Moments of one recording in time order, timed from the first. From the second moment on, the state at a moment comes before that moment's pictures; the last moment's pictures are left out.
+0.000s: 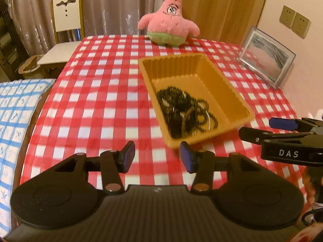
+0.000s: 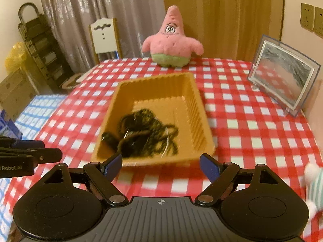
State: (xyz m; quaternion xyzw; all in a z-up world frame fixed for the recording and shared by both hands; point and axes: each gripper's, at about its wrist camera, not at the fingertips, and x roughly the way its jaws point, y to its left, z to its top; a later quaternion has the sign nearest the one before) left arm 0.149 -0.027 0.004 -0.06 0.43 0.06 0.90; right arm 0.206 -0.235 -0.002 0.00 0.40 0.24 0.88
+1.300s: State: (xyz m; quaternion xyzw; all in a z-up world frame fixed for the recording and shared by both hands) left arm -0.064 -0.017 0.024 -0.04 0.43 0.01 0.90; right arm -0.026 -0.203 0.025 0.02 0.42 0.21 0.88
